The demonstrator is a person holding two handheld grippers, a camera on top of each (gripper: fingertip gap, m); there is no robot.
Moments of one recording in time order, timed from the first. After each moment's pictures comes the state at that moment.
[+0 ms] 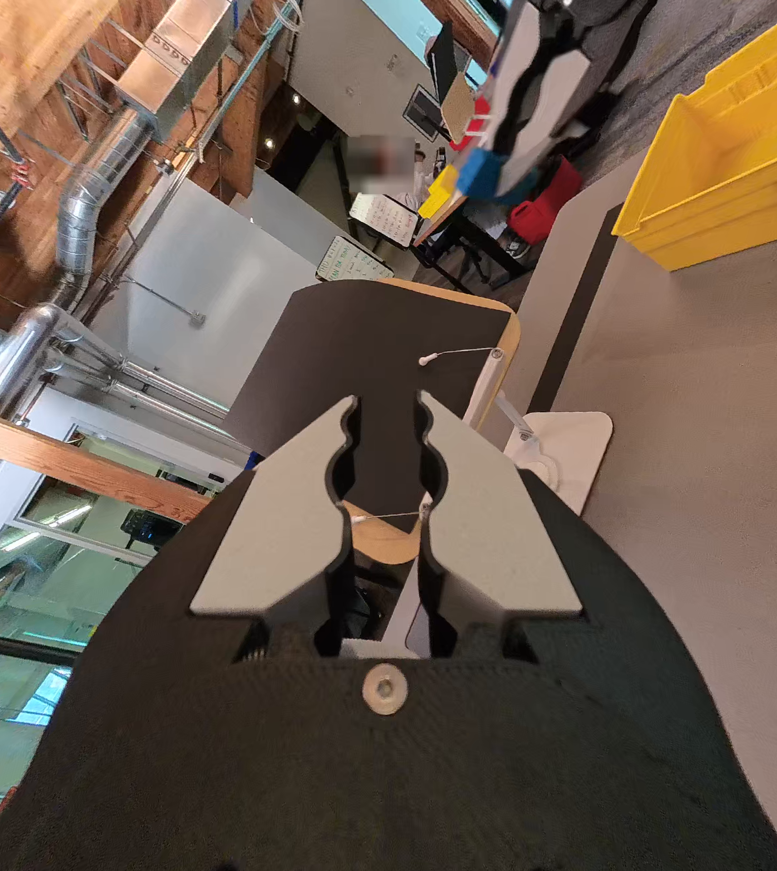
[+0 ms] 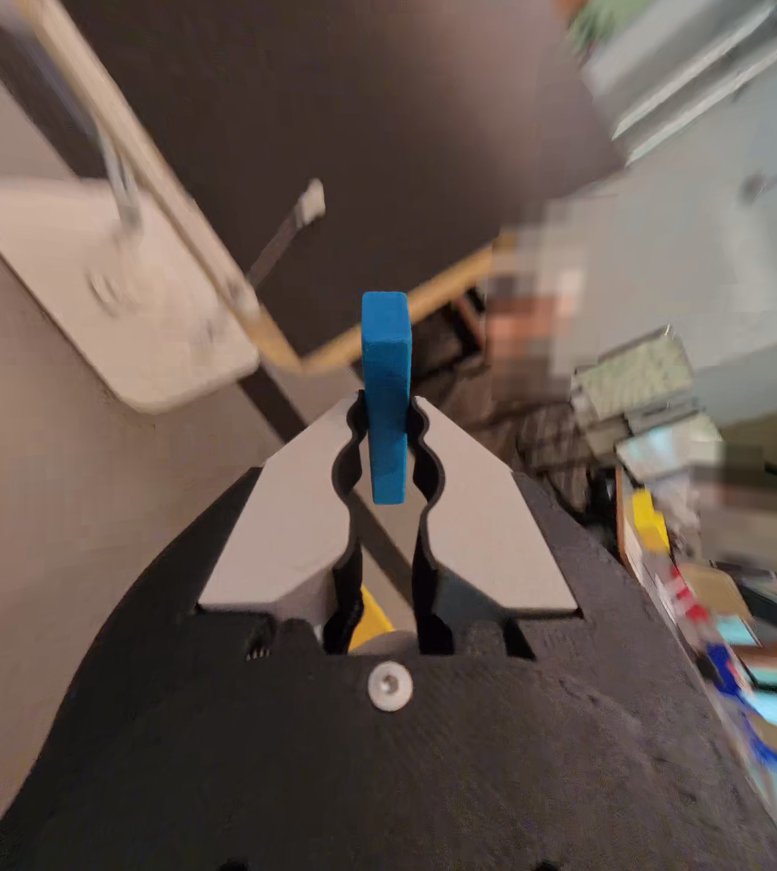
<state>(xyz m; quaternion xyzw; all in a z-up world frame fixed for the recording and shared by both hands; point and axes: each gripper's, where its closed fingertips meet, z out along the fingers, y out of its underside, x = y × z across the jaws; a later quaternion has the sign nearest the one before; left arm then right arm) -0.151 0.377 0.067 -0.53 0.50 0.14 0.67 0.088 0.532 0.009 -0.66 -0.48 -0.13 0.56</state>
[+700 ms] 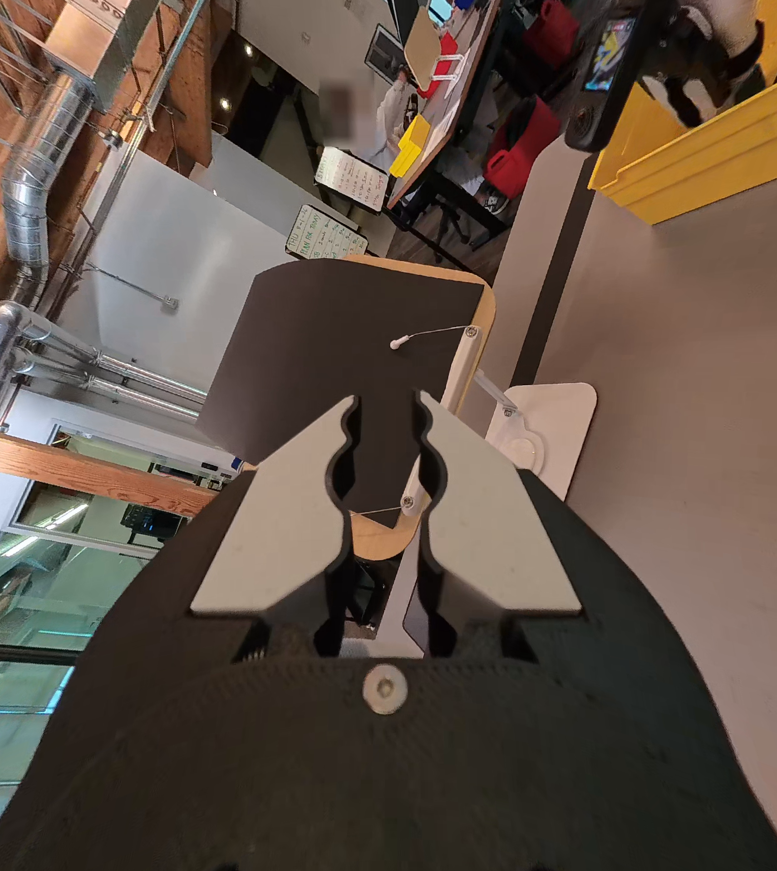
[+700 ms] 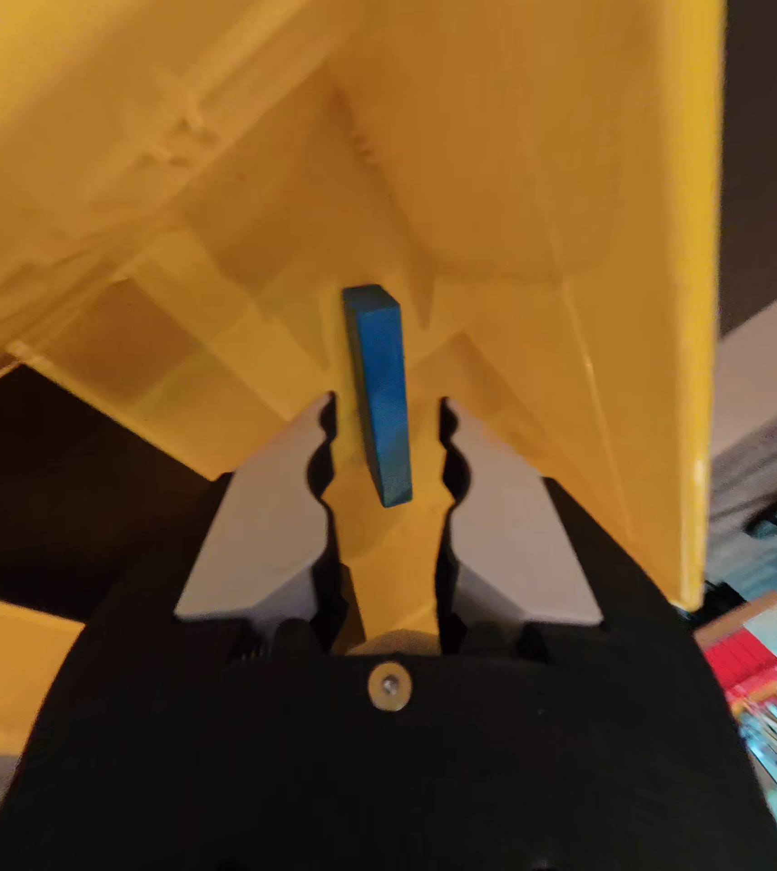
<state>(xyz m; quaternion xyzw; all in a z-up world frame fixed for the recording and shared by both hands) -0.130 0.391 0.042 -0.54 0.53 0.16 0.63 0.299 0.533 -0.255 -0.86 -0.49 -0.13 0.04</state>
